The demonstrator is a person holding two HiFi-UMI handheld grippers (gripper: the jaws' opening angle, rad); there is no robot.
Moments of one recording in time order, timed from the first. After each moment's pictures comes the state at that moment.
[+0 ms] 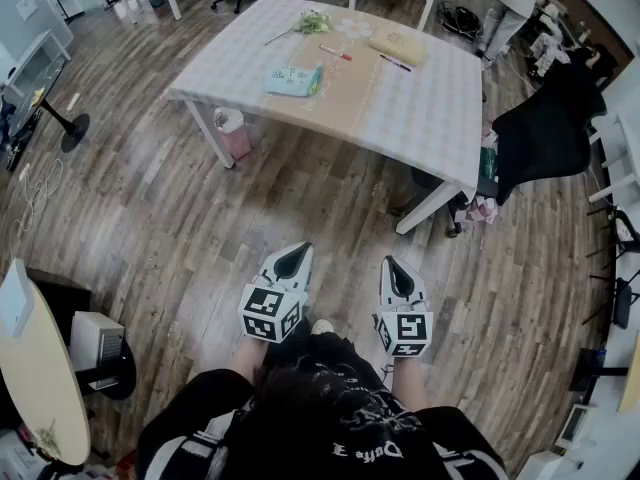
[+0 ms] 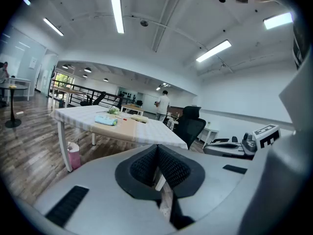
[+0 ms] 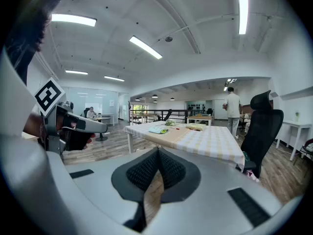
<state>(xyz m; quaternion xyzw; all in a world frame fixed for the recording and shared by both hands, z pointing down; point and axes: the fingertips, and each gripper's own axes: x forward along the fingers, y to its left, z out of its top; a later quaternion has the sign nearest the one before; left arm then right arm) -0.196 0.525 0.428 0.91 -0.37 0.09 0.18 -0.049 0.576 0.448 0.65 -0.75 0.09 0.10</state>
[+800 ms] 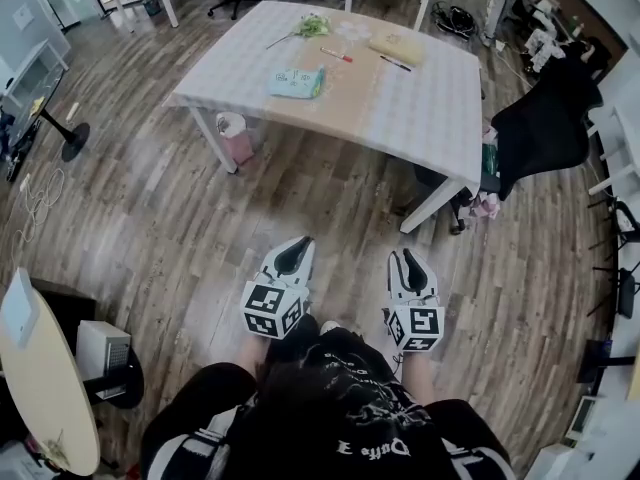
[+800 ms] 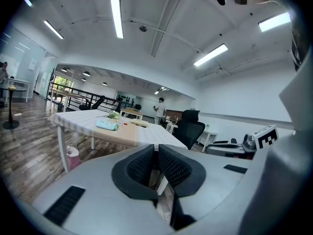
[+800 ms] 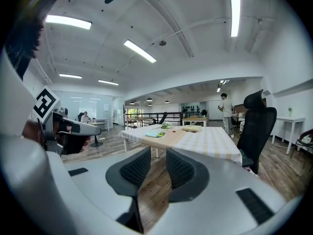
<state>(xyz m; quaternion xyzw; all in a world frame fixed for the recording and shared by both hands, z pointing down) -0.219 0.521 0.419 0.91 -0.37 0.07 0.16 -0.050 0.581 0.438 0.68 -0.73 0.09 0.07</state>
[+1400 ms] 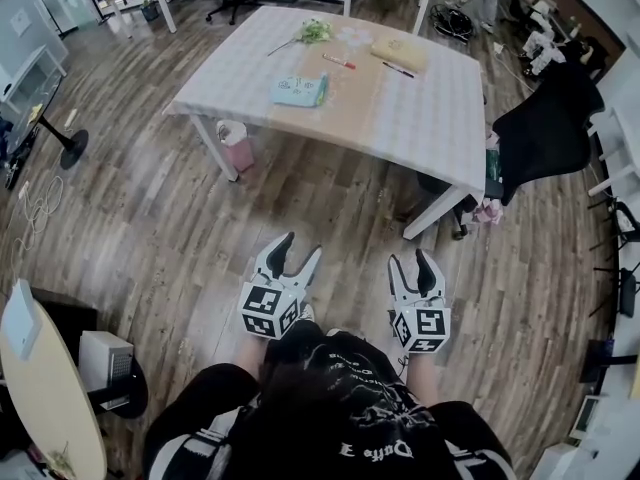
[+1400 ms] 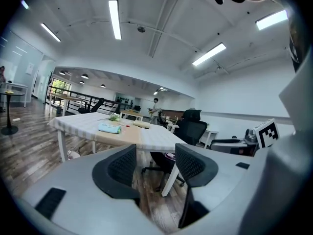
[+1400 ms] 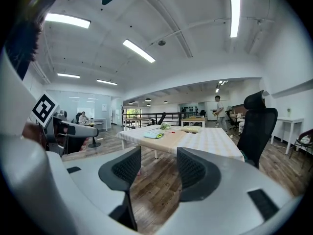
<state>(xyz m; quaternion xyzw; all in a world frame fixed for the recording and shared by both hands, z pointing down) -0.245 0.483 0.424 0.92 -0.36 0.07 0.15 -0.059 0.551 0.436 0.68 -0.72 0.10 0.07</state>
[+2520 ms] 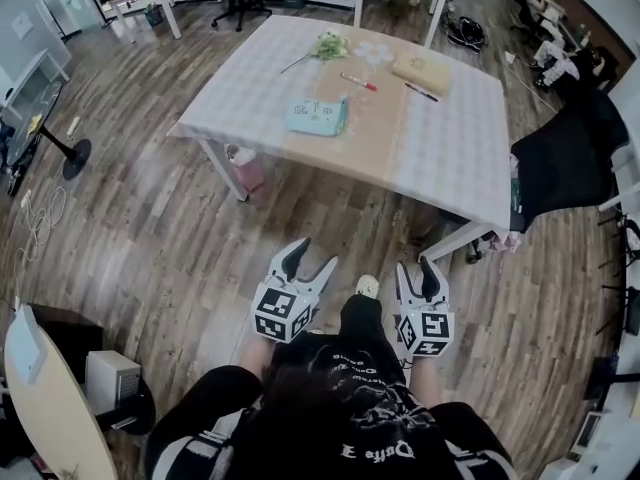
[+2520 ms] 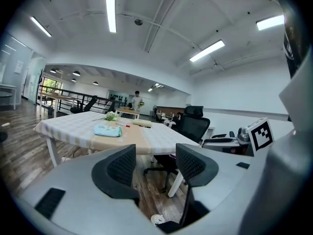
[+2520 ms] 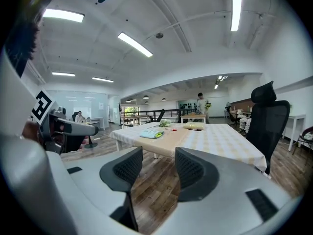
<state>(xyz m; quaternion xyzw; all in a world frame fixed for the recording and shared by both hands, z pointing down) -0.241 0.339 0.449 0.93 -0.32 0.09 0.14 -0.068 0.399 0.472 0.69 -0.71 0.11 0.08</state>
